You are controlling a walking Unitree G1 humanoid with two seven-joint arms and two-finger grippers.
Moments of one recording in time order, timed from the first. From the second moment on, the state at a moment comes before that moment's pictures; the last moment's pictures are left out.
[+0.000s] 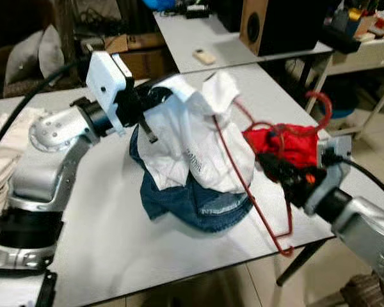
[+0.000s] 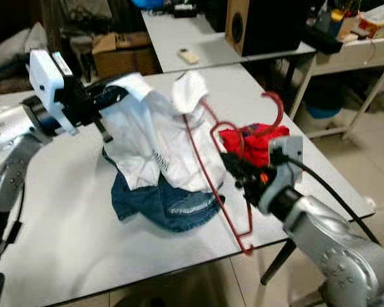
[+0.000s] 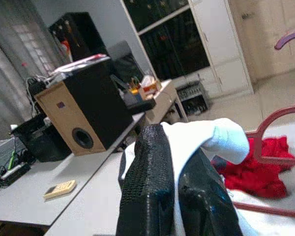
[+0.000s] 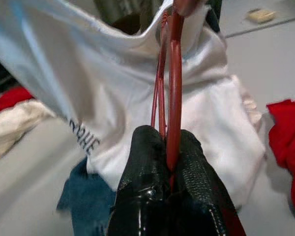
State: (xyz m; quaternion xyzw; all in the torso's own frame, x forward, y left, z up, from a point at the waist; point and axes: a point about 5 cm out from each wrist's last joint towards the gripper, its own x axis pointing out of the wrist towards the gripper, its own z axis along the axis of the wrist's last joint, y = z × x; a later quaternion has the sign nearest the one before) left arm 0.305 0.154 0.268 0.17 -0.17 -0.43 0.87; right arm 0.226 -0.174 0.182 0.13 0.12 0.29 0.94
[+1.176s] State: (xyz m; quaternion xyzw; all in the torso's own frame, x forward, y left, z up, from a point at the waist) left arm 0.296 0.118 0.221 0.21 -0.08 -0.51 0.83; right arm 0.254 -0.154 0.172 0.42 0.07 0.24 0.87
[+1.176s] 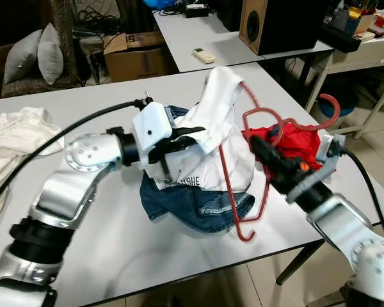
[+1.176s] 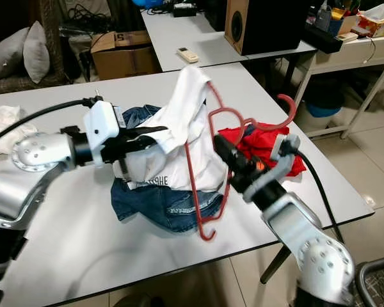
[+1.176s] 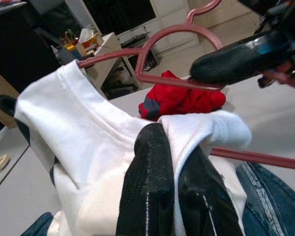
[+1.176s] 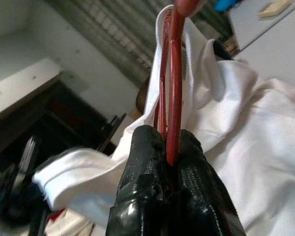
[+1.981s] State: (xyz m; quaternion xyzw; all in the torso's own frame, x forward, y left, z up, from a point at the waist) left arm 0.284 0.121 0.188 0.22 -0.04 -0.53 0.82; right arm 0.324 -0.148 0.186 0.65 0.03 0.09 0.75
